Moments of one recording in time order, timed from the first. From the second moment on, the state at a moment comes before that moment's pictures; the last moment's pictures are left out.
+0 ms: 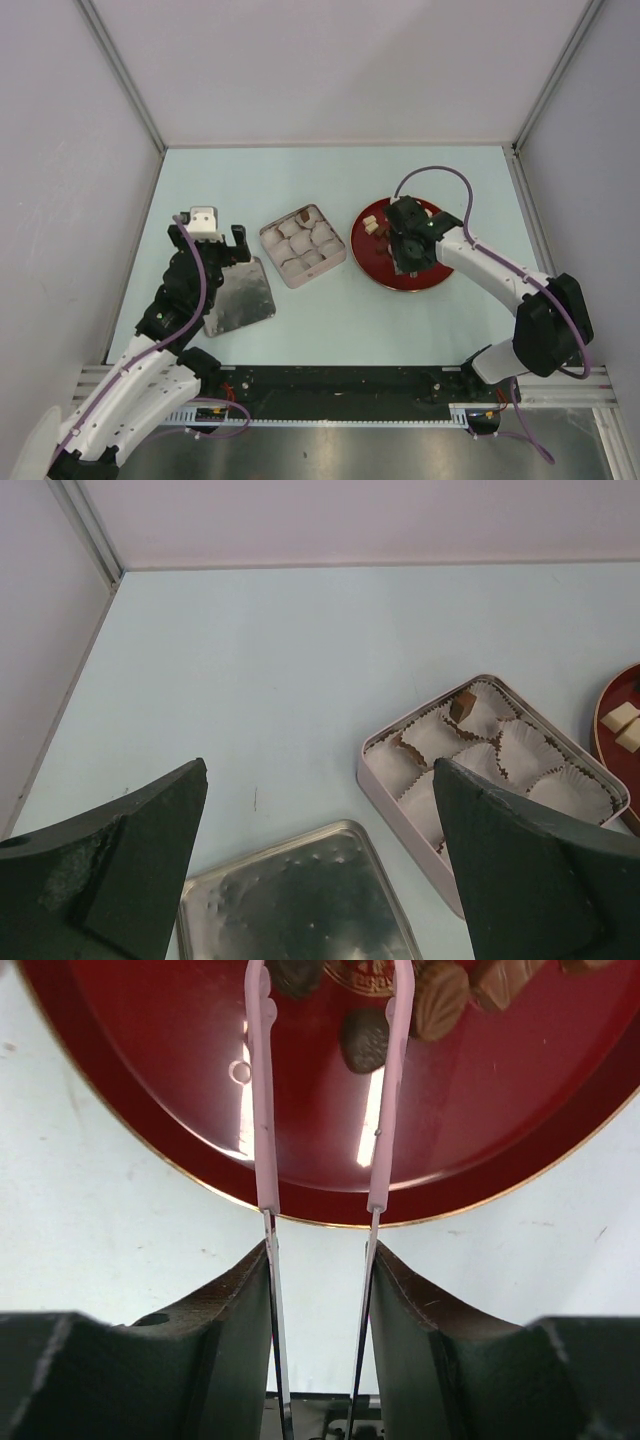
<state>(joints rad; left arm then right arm) -0.52 0.58 0.61 -0.14 -0.52 -0.05 0.59 1.46 1.12 -0.85 0.22 0.39</state>
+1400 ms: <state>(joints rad) -0.52 0.59 0.60 -0.14 -0.52 -0.05 0.57 1.57 1.09 -0.76 0.15 0.32</state>
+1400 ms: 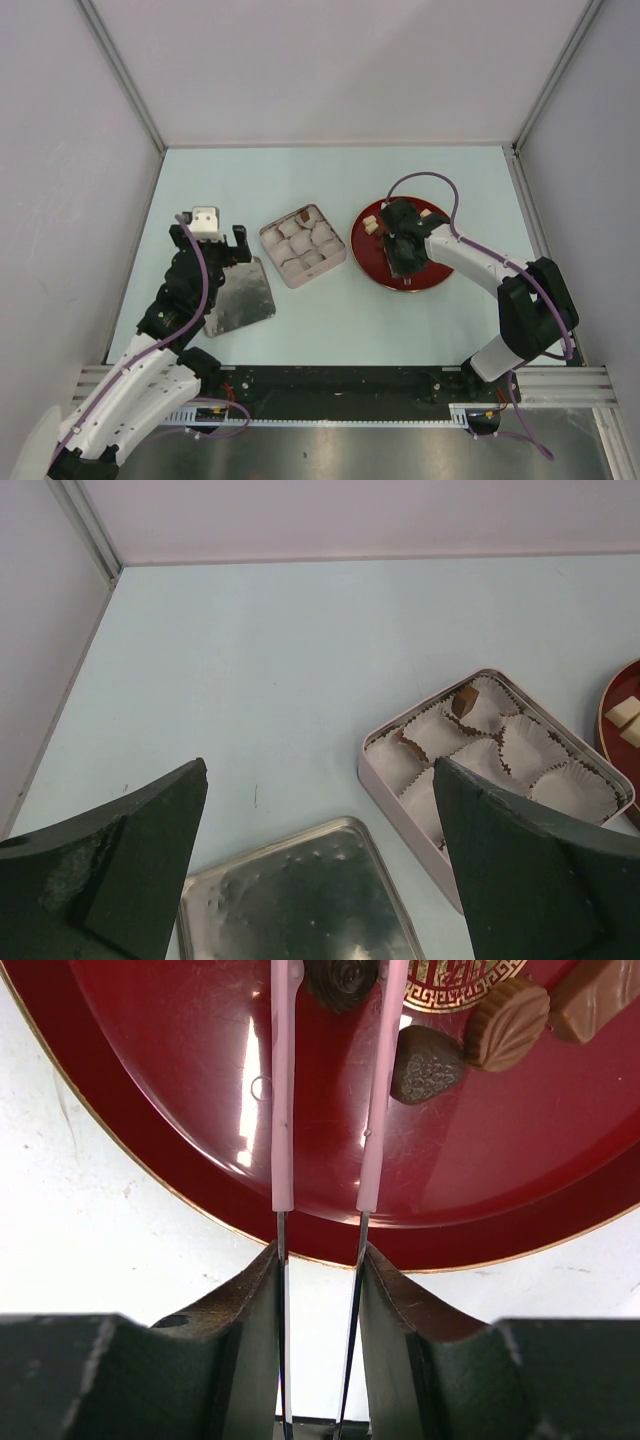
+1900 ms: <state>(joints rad) -0.52 0.59 0.60 -0.14 -0.52 -0.05 0.56 1.57 1.09 -0.79 0.14 0.33</state>
